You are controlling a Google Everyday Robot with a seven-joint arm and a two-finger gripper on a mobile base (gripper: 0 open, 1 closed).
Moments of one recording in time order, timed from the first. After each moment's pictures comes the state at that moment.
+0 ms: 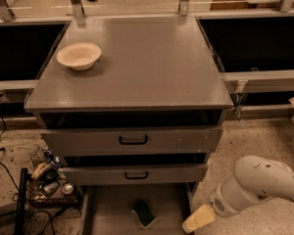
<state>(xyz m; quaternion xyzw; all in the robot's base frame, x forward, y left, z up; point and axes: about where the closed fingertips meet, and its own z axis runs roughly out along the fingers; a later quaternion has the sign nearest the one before) 0.365 -0.186 0.529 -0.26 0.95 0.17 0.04</state>
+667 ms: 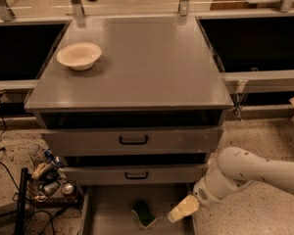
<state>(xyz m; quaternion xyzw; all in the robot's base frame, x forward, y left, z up) 0.395 -0.144 0.492 -0.26 0.93 0.25 0.02</state>
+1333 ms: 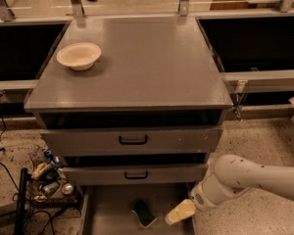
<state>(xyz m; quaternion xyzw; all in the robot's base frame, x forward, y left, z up) 0.394 -0.139 0.477 -0.24 0.94 0.23 0.03</state>
